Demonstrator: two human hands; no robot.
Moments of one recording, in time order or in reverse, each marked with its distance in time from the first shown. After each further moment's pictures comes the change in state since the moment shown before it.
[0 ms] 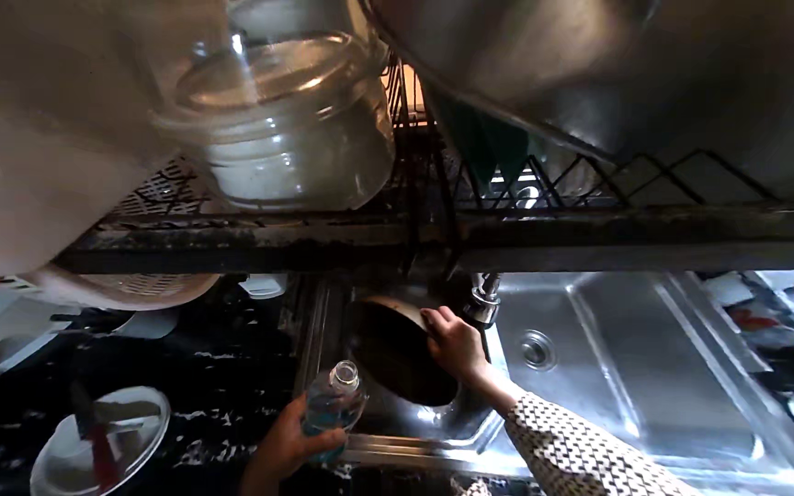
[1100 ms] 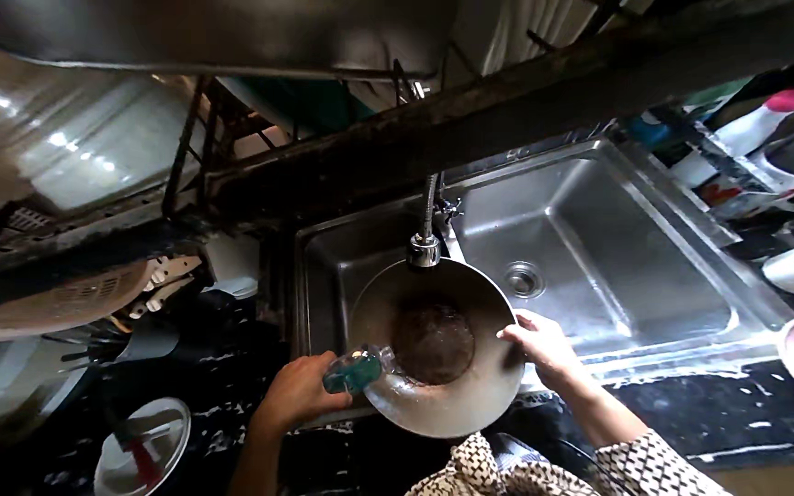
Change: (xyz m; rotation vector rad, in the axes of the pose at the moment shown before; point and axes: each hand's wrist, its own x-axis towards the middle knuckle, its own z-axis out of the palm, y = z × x) left_hand 0.051 0.084 0.045 1.269 -0.537 -0.384; right_hand -0.137 0.078 -0.058 0.932 0.089 0.879
